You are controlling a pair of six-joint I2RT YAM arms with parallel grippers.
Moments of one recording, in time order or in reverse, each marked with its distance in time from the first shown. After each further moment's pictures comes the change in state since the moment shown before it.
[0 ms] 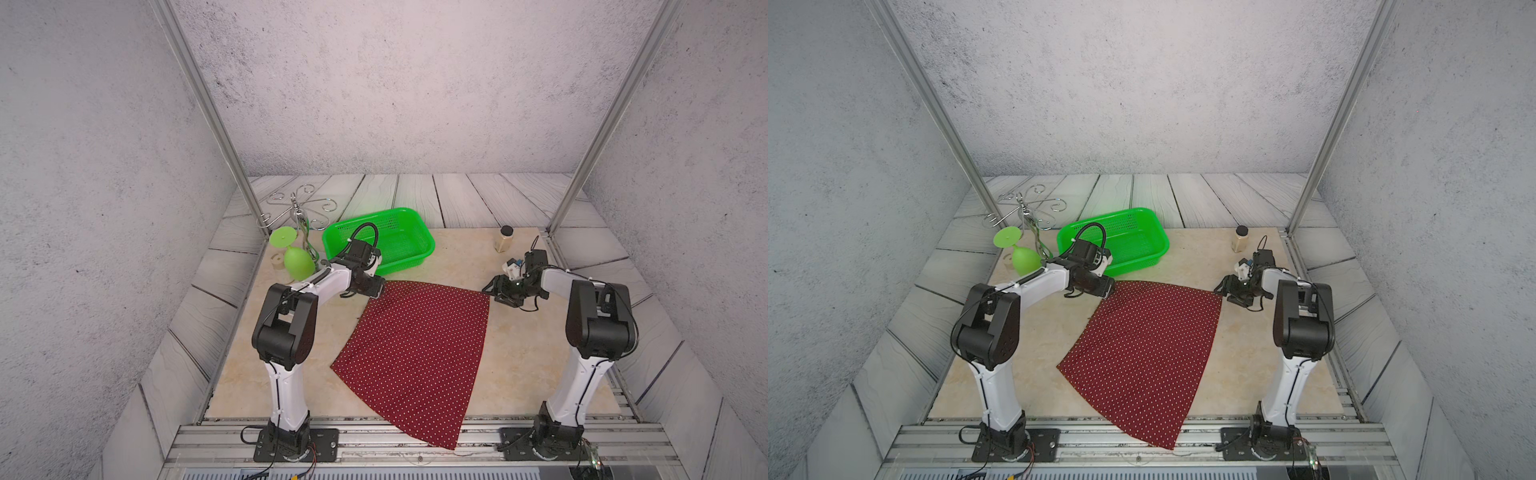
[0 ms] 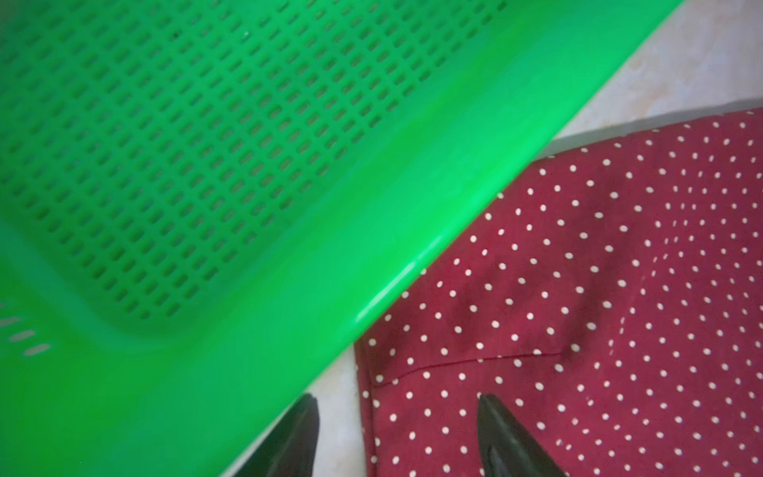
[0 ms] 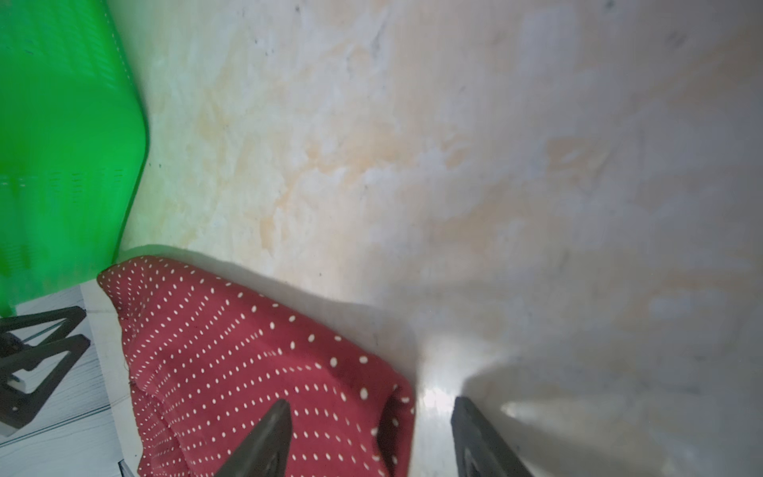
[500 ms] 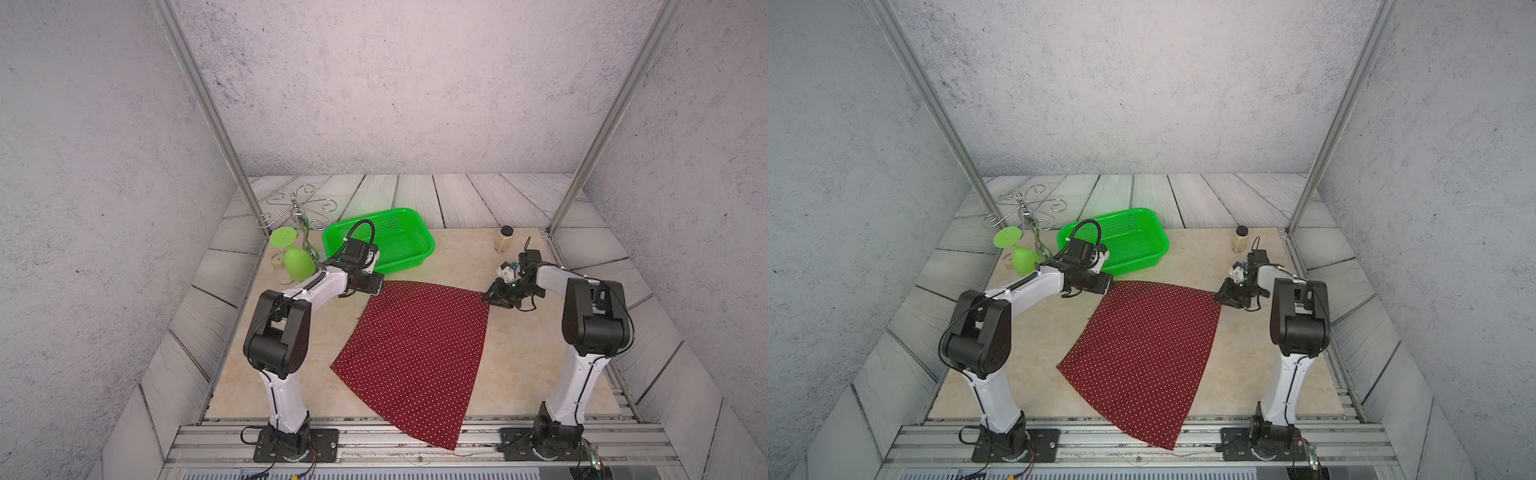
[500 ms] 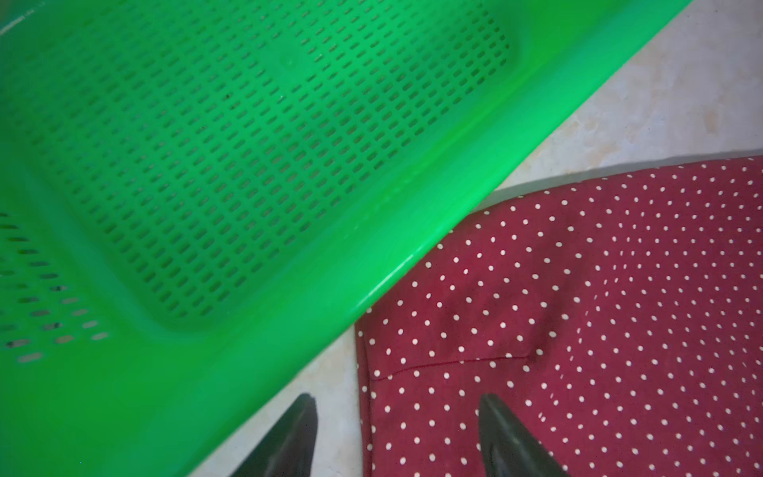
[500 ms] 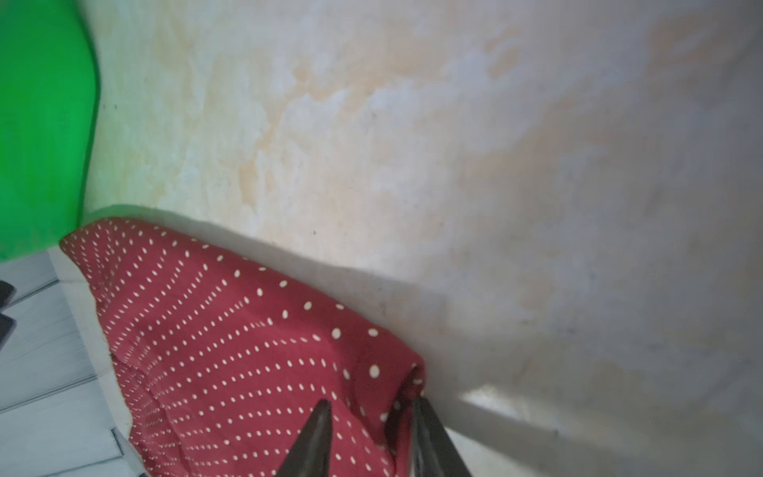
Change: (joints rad) left arm 0.000 -0.061 -0.039 0.049 0.005 -0.042; right arm 0.024 0.033 0.063 -0.153 0.026 -0.070
